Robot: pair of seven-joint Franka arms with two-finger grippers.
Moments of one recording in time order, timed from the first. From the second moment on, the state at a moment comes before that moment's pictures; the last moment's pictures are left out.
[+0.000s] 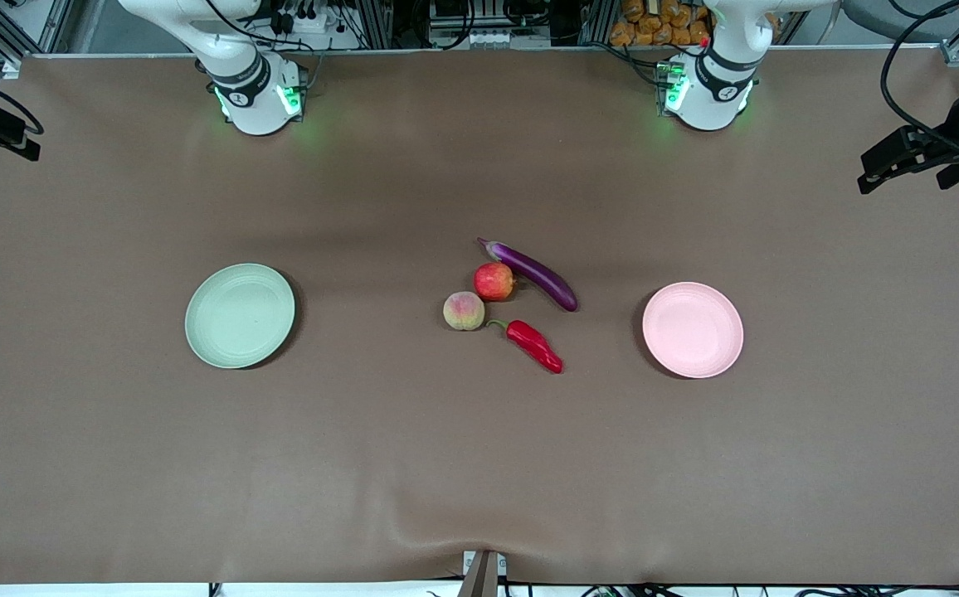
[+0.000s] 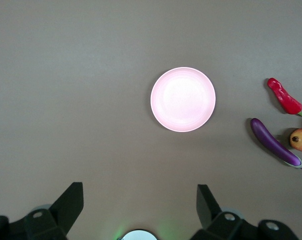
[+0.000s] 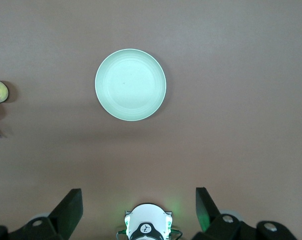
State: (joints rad) left arm 0.02 -0.05 -0.09 -1.53 0.01 1.45 -0.12; right arm -0.02 -0.04 -0.08 -1.44 0.03 1.26 -0.07
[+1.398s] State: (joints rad) left arm 0.04 -0.04 -0.17 -1.67 0.01 1.51 -0.29; right arm -0.02 -0.04 -0.09 -1.44 0.03 1.25 -0.07
